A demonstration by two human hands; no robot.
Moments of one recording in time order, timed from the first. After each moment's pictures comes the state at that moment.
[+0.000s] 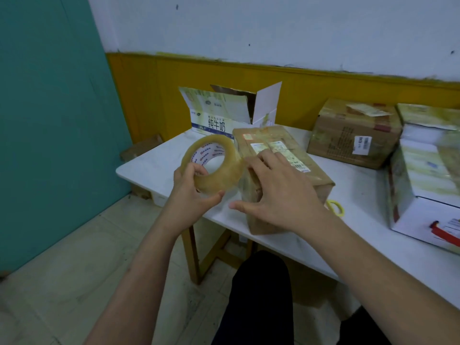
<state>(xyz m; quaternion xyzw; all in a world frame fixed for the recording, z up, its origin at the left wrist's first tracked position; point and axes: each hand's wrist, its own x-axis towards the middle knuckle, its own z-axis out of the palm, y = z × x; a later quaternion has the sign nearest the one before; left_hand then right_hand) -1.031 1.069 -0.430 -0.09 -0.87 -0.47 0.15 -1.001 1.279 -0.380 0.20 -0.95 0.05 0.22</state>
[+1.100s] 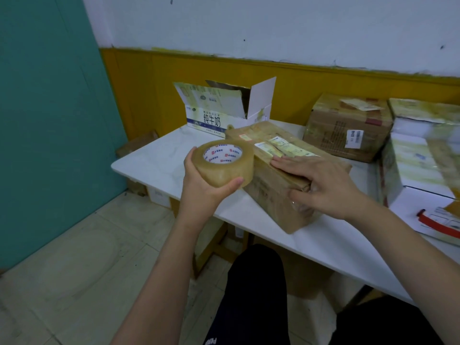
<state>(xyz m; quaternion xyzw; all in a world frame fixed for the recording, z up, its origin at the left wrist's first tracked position) -1.016 1.112 -0.430 -0.05 -0.76 -0.62 0.18 -0.995 1.365 -0.376 0.27 -0.93 0.19 0.15</state>
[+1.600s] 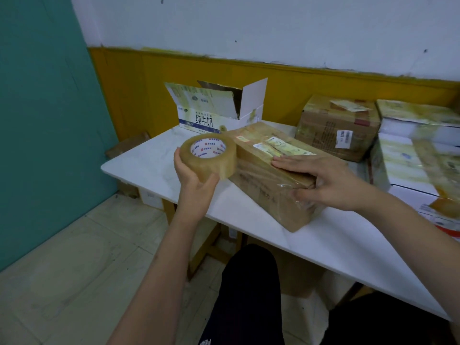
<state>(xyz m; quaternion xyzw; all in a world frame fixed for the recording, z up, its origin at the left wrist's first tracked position) -1.043 1.120 -0.447 -0.03 -0.73 -0.65 0.19 -1.001 1.393 -0.366 0.28 -0.93 0.22 0.08</state>
